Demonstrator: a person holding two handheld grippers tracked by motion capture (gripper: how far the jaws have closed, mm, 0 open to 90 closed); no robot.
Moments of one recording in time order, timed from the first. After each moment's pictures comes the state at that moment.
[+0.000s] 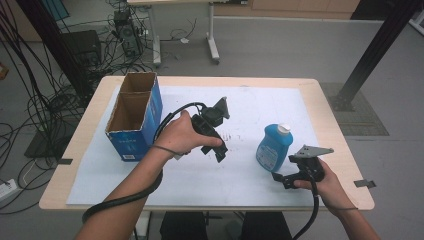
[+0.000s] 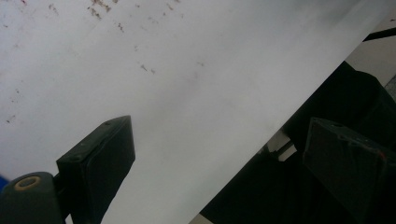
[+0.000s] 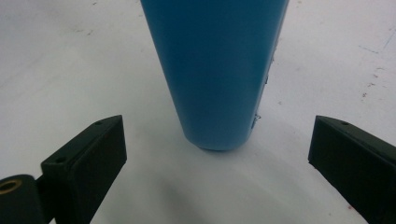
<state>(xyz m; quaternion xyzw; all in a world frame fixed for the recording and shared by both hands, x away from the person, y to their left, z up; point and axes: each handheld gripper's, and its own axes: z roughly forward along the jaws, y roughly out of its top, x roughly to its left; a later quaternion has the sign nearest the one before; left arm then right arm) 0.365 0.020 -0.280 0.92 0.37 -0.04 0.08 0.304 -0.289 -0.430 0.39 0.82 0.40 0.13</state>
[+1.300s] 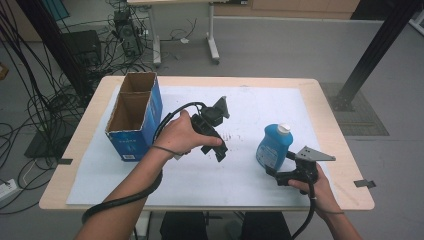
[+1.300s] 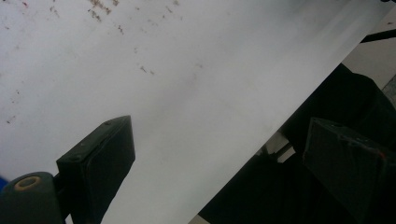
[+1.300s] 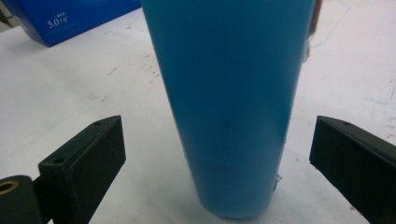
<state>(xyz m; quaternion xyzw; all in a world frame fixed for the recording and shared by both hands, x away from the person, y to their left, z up) 0.364 0.021 -0.277 0.92 0.37 -0.05 0.09 0.303 -0.280 -0.444 0.39 0.74 0.52 0.17</state>
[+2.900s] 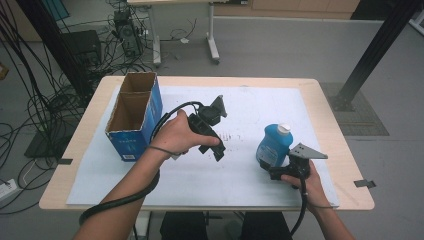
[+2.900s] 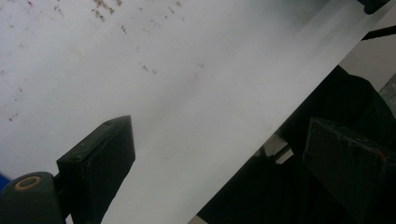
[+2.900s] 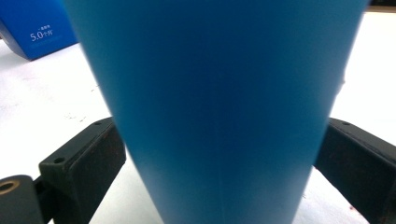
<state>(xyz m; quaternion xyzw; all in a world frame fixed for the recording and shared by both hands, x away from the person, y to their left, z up) 0.363 0.028 -0.275 0.92 0.38 -0.05 0.10 0.320 -0.267 -0.456 0.39 0.73 0.53 0.19</state>
